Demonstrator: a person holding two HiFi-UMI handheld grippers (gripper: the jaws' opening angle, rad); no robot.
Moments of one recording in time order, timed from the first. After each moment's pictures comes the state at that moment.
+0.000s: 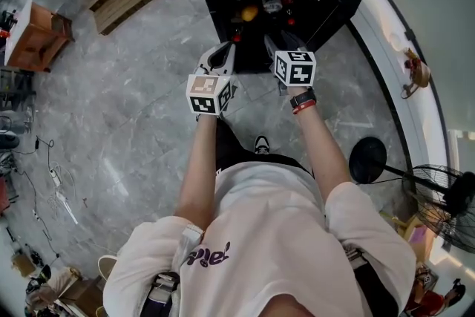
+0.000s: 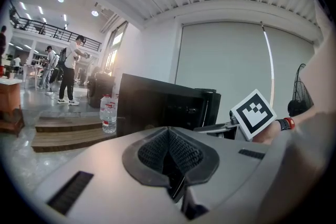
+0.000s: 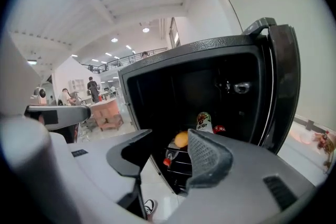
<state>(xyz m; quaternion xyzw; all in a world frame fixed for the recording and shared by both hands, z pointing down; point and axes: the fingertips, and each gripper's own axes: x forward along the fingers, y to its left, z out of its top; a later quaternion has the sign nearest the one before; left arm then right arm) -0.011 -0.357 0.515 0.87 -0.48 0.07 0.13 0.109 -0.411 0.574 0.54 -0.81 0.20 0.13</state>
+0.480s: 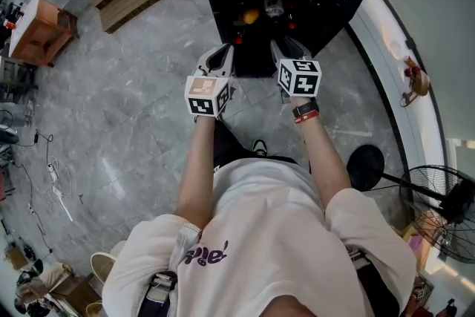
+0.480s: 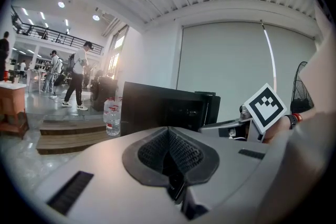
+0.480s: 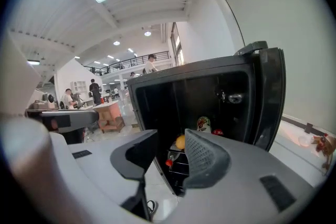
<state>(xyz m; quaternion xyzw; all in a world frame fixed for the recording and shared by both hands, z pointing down) -0.018 -0.335 0.491 0.86 -0.50 0.07 0.11 0.116 -0.375 0.538 0.53 -0.82 0.18 0.11</state>
